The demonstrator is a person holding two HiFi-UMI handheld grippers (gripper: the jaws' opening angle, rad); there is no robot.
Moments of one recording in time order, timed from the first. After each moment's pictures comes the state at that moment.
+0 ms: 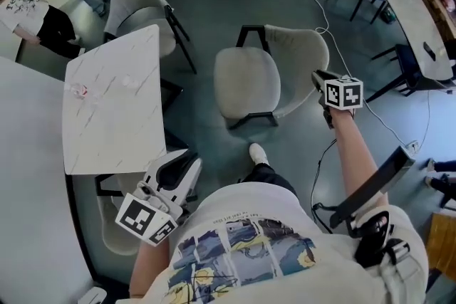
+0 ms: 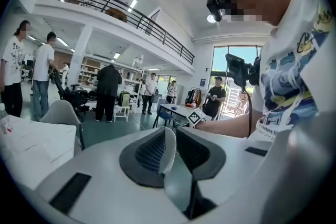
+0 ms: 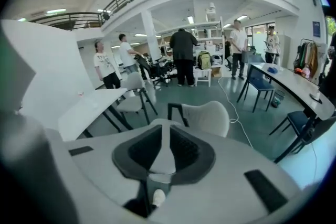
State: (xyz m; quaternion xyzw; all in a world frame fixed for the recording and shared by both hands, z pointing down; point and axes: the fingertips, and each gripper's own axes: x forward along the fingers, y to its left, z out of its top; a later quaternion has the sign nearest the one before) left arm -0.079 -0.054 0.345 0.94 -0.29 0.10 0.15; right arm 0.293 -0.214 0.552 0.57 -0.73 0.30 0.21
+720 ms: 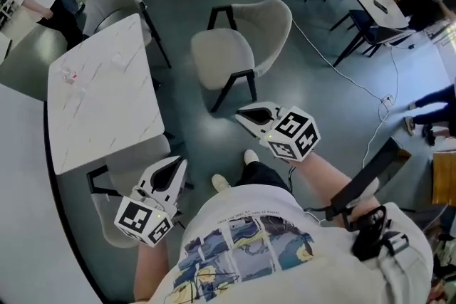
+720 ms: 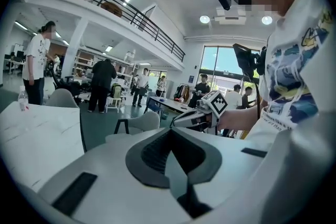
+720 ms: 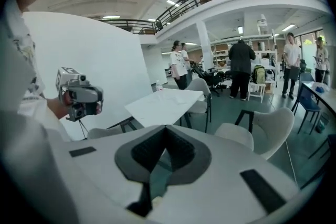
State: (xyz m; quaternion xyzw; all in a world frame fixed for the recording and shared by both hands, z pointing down) left arm -0.215 0.131 0.375 0.95 -0.24 0.12 0.16; right arm -0.070 0.077 0.439 0.39 -0.88 0.20 0.18
